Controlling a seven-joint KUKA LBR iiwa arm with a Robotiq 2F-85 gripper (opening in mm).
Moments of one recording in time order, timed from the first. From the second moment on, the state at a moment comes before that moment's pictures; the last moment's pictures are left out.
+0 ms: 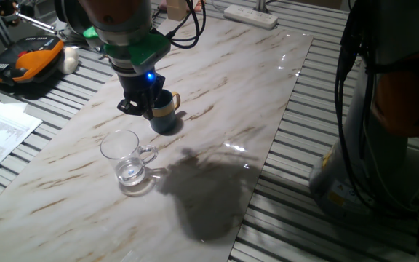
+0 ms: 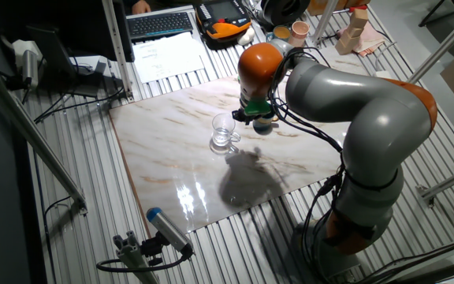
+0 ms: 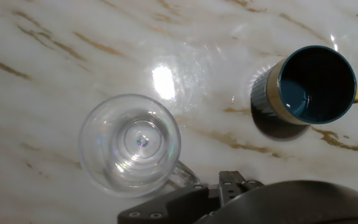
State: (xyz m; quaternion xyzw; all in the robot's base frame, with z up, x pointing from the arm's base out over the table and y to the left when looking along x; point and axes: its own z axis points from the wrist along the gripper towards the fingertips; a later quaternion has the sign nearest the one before) arm 0.484 0.143 0.192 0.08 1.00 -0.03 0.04
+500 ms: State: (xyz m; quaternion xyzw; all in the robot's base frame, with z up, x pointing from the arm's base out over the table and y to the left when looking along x) arm 0.484 0.143 0.192 0.08 1.00 -0.03 0.03
